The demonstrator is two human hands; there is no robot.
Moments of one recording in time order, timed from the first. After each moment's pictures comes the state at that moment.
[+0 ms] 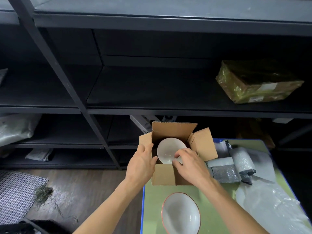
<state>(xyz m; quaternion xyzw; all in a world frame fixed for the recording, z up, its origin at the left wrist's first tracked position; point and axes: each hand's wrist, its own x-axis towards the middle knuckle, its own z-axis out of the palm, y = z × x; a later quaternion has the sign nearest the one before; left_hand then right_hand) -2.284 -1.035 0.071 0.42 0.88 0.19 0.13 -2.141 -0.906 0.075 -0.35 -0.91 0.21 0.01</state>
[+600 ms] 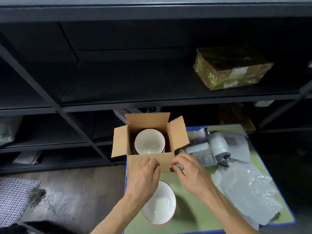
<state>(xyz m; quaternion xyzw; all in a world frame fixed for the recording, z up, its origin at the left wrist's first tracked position) -2.177 -1.032 0.066 0.51 0.81 0.29 0.08 -2.029 -0.907 0.075 -0.32 -0.90 0.28 0.12</state>
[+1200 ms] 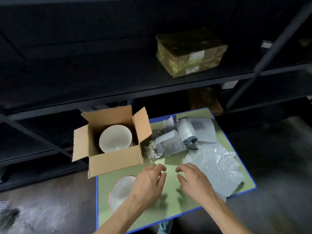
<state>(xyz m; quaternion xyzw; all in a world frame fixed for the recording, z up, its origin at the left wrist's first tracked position) -2.086 -0.986 0.026 0.58 0.74 0.24 0.23 -1.913 -0.895 0.031 -0.46 -0.84 0.27 0.00</state>
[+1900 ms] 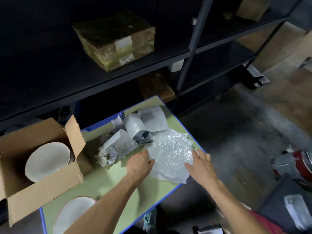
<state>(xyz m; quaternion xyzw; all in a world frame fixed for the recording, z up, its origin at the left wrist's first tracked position) -1.989 -0.854 -0.023 0.63 0.73 0.00 0.26 -1.748 -0.842 -0.006 -0.69 -0.69 0.20 -0.11</state>
